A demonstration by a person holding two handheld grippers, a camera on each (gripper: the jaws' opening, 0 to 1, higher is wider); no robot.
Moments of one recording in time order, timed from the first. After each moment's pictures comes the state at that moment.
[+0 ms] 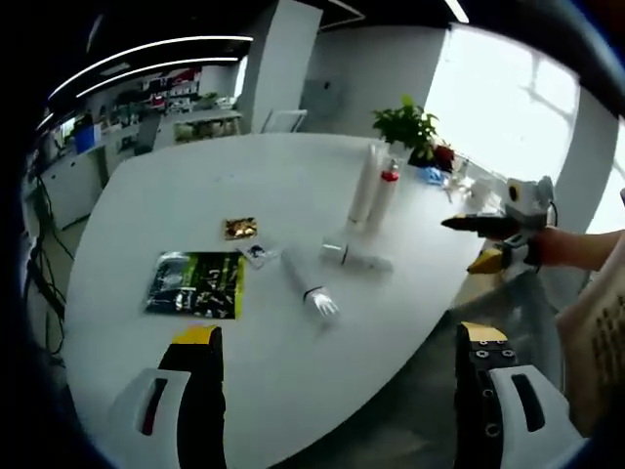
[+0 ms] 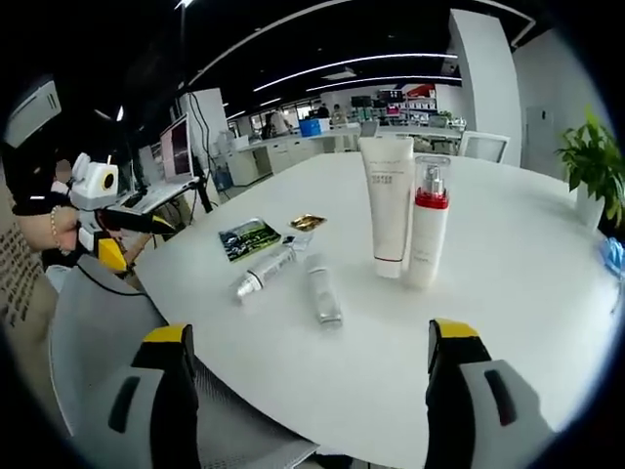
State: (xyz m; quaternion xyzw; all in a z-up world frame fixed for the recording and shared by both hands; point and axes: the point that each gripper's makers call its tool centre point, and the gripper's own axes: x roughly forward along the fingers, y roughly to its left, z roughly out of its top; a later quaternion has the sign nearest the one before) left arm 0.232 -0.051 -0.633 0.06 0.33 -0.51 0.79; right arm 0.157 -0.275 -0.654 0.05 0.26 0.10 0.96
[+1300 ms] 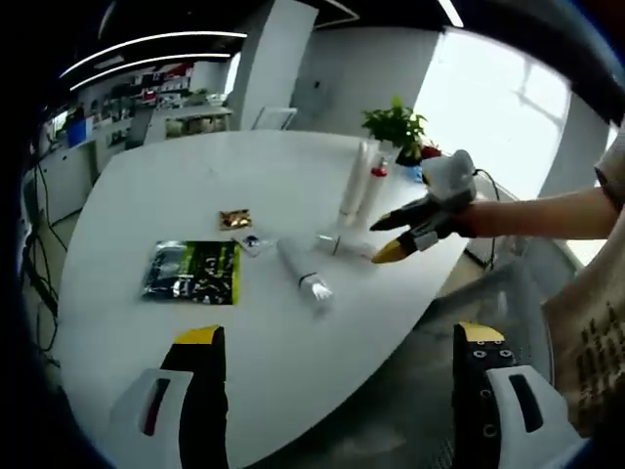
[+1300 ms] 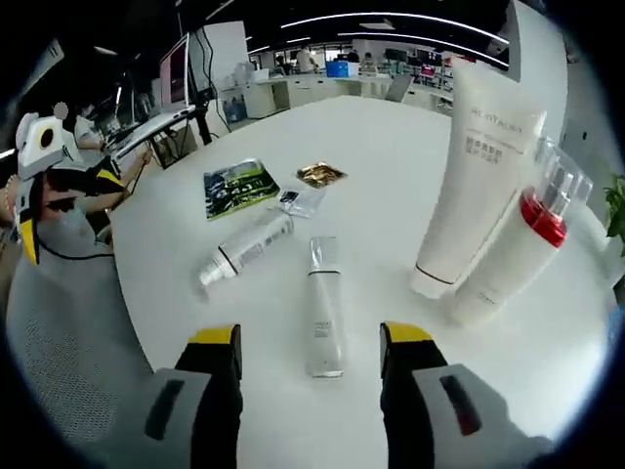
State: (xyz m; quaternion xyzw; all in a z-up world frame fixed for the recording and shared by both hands) left arm 0.231 -0.037 -0.632 0.05 0.33 -0.54 0.77; right arm 0.256 -0.251 -0.714 -0.04 0.40 0.15 0.90
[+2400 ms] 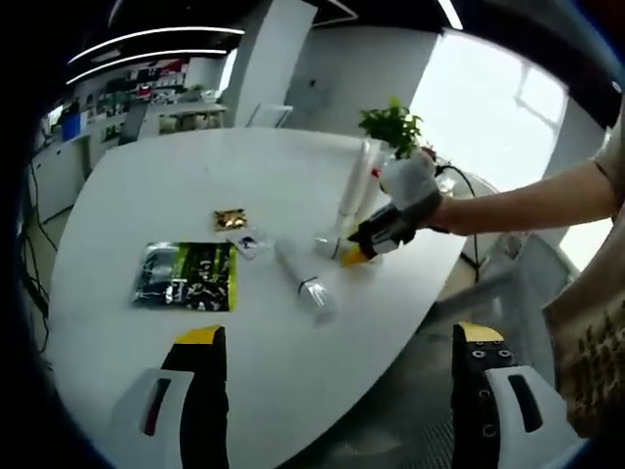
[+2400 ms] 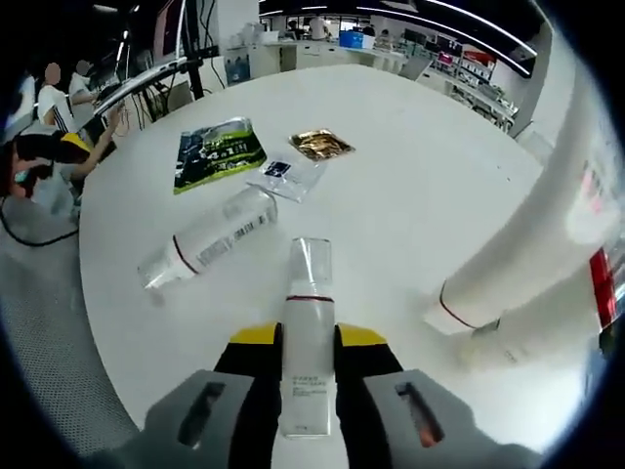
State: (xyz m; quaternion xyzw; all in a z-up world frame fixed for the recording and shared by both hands) left arm 0.242 -0.048 -0.636 0.04 0.33 -0.56 0.76; right arm 0.281 -0.255 -0.747 -0.11 0.44 0.14 0.88
